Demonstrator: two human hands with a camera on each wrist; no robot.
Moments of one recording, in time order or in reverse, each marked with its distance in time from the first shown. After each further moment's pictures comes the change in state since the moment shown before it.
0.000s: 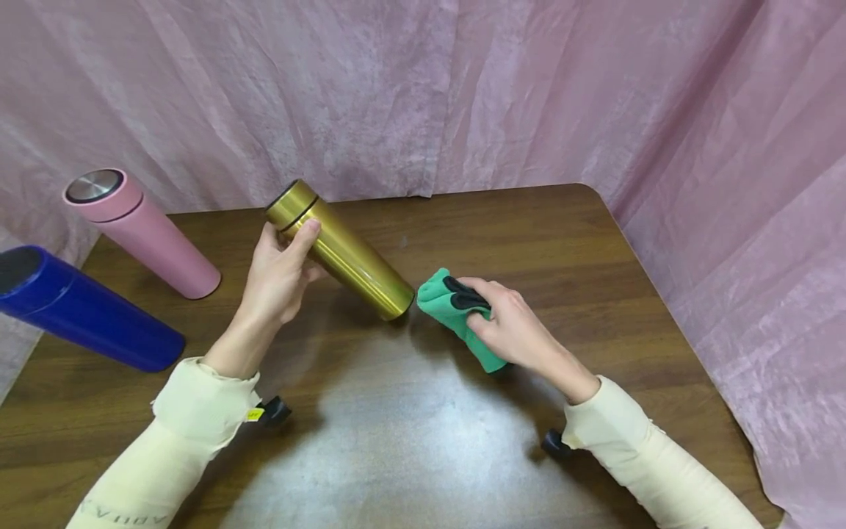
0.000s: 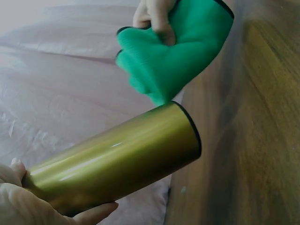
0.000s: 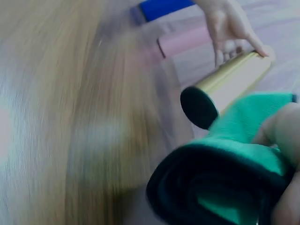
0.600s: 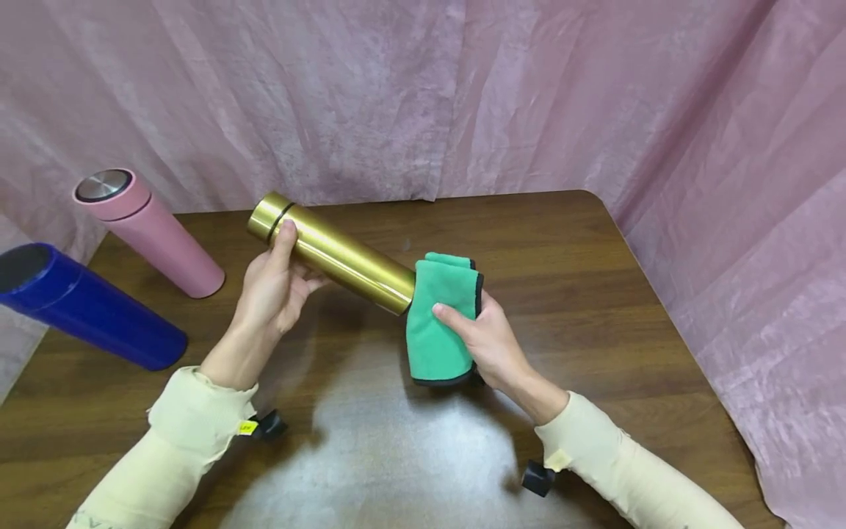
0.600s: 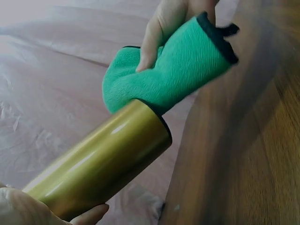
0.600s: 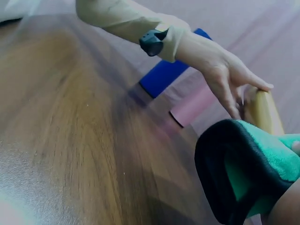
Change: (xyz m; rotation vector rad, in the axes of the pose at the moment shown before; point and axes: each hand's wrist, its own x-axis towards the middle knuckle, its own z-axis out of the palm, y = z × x) left_hand -0.008 0.000 -0.012 -0.289 0.012 -0.148; right_hand 0.000 -0.036 0.036 0.979 0.101 0.414
